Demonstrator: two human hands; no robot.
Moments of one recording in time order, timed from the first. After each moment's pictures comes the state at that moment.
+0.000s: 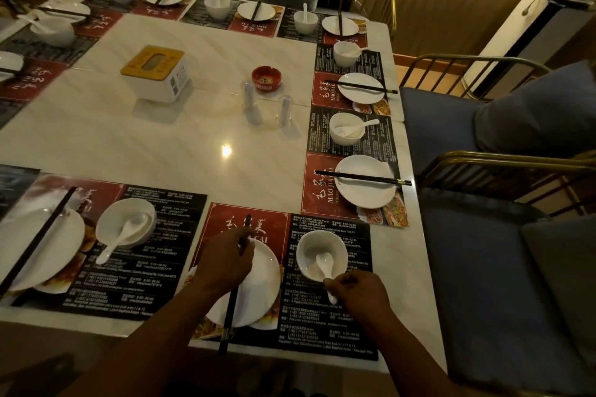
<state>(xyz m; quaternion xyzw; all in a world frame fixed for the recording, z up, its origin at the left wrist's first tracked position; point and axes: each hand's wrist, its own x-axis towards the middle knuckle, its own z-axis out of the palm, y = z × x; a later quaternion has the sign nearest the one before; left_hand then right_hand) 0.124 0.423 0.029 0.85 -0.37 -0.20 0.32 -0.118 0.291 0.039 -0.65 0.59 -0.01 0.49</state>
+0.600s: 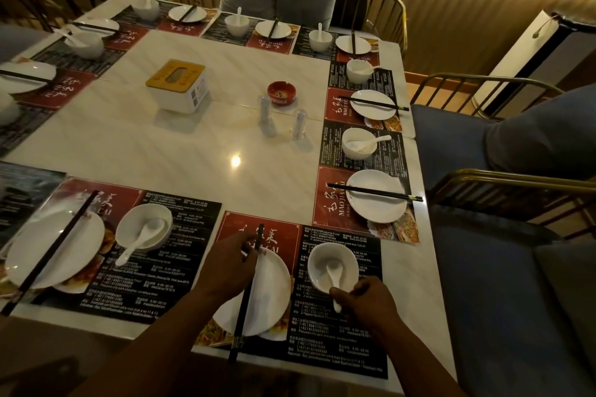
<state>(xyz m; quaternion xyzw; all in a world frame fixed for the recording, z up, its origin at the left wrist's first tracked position) 0.134 0.435 0.041 0.85 -0.37 -0.19 0.33 -0.108 0.286 0.039 -0.60 0.61 -0.01 0.51</state>
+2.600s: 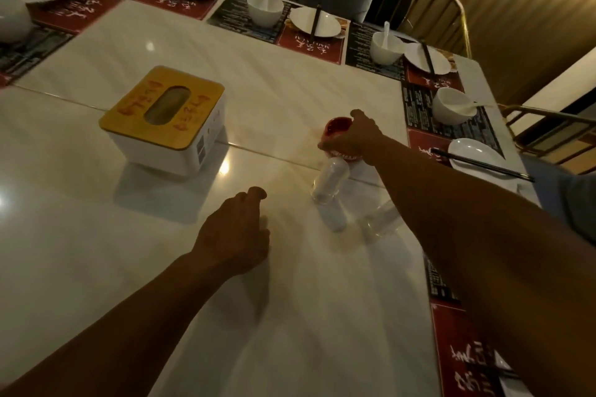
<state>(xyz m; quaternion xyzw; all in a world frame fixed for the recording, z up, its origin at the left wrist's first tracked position) 0.507 0.226 -0.027 0.86 -0.43 -0.18 0.22 0.470 -0.086 -0.003 -0.81 0.51 0.02 0.29</state>
